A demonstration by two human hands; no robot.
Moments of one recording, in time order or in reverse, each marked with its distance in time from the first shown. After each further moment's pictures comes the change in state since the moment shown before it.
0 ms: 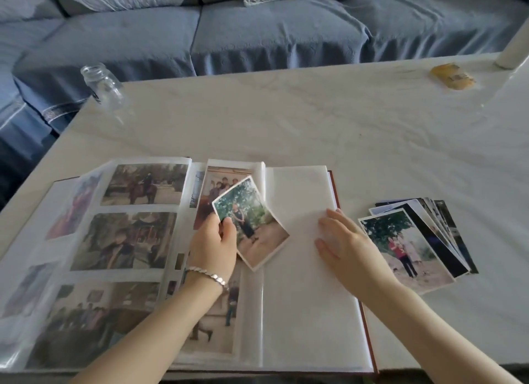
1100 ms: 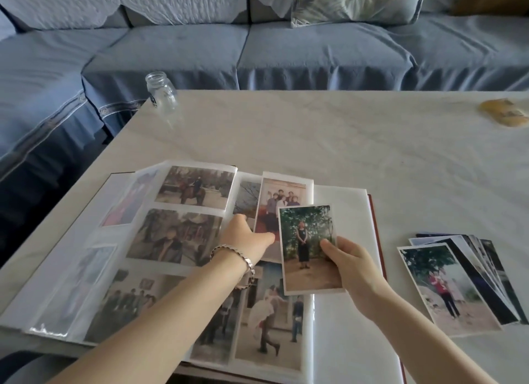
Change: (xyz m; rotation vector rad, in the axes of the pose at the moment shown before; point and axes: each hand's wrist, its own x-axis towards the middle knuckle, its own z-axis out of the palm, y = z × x) left_hand 0.025 0.012 -0.034 0.044 -0.342 -0.376; right_hand 0.021 -0.057 0.019 0.852 -0.221 0.477
